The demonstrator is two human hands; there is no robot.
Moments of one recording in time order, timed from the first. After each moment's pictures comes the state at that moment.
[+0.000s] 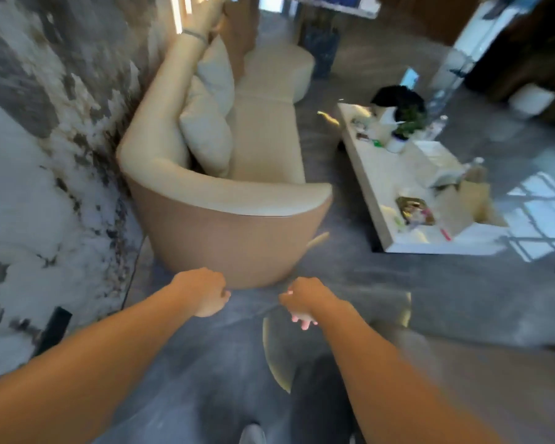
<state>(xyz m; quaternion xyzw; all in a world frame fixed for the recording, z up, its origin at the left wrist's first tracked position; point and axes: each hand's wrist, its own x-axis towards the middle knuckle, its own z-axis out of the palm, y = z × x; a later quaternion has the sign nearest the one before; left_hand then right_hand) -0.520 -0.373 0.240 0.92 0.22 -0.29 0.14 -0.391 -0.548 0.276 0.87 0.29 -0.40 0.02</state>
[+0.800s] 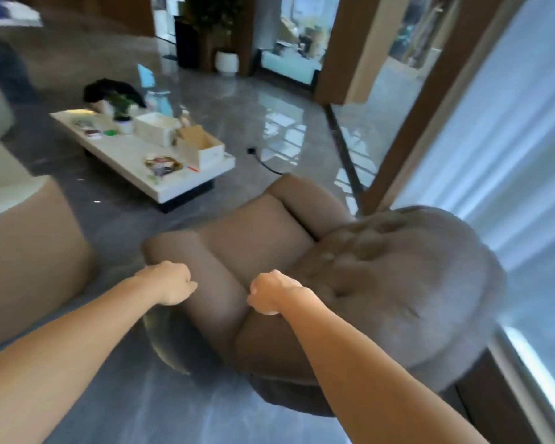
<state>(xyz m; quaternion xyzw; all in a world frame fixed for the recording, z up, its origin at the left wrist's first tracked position) -0.674 -0.943 0.398 0.96 -0.06 -0.25 0.06 -0.700 -1.160 0.392 0.96 0.04 -0.26 -0.06</state>
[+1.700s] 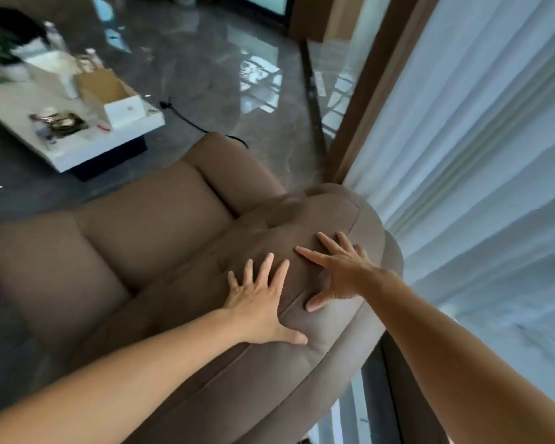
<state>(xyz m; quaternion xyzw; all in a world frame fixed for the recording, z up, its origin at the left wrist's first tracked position) -0.638 -1.527 0.323 0.94 -0.25 -0.22 0.11 -0.616 -1.742 0.375 0.96 0.07 -0.26 0.02</state>
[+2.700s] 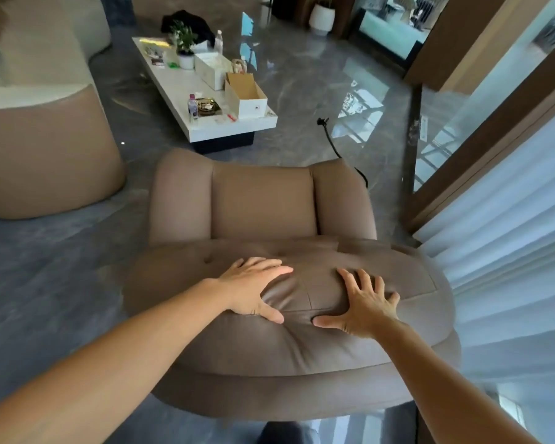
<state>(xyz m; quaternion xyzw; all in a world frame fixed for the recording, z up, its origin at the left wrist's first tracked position) -0.719 -1.319 0.321 0.93 -0.18 -0.23 0.22 -0.713 -1.587 0.349 0.98 0.05 -0.20 0.03</state>
